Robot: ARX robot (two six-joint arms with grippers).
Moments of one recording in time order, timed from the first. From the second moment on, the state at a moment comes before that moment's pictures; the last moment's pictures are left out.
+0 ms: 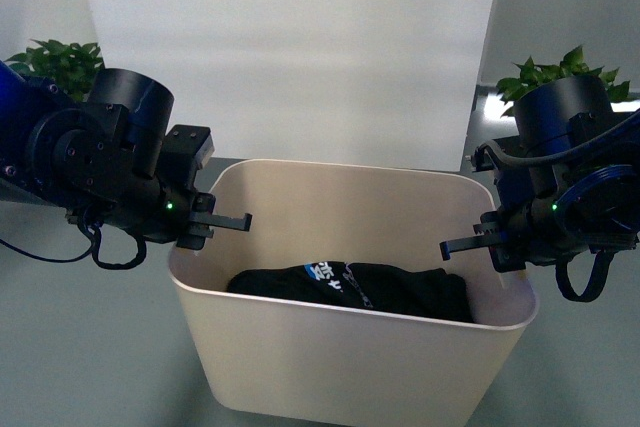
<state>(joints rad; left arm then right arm) -0.14 2.28 1.42 0.15 -0.03 0.07 0.17 2.17 1.25 0.15 0.20 -0.04</state>
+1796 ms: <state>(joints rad) -0.20 2.41 1.44 0.14 -0.07 -0.09 0.16 2.31 1.21 0.29 0.05 0.22</state>
